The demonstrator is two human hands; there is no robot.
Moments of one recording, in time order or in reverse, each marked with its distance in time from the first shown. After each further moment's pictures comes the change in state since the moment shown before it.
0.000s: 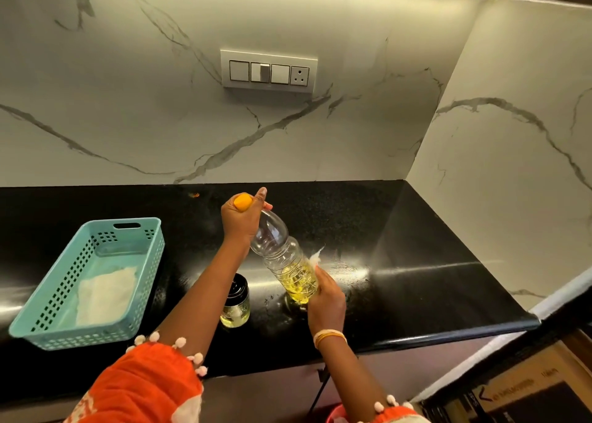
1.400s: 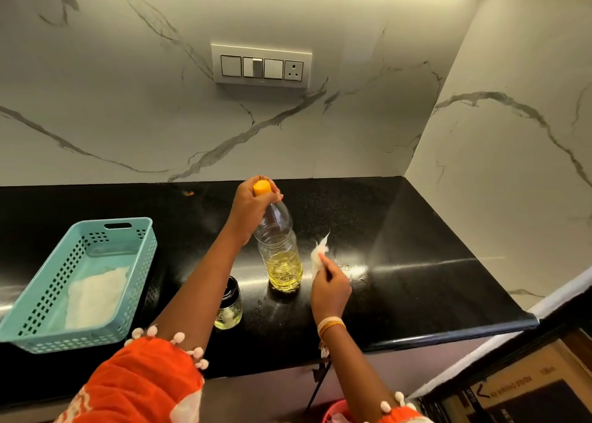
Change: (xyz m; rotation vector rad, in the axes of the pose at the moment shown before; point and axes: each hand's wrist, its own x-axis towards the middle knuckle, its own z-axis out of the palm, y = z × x) left_hand 0.001 0.033 0.020 0.030 -0.356 0.039; right_hand 0.029 -0.027 -0.028 0.411 0.073 0.393
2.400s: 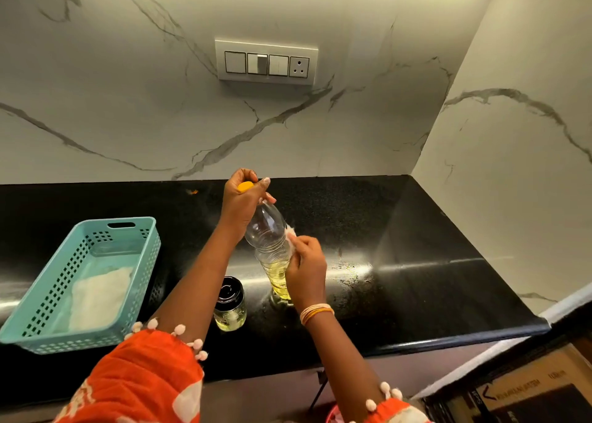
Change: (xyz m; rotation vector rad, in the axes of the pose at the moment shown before) left_hand 0.016 -0.009 -0.020 -0.051 0.129 -0.024; right_hand 0.006 -0.019 0.043 -0.182 -0.233 -0.467
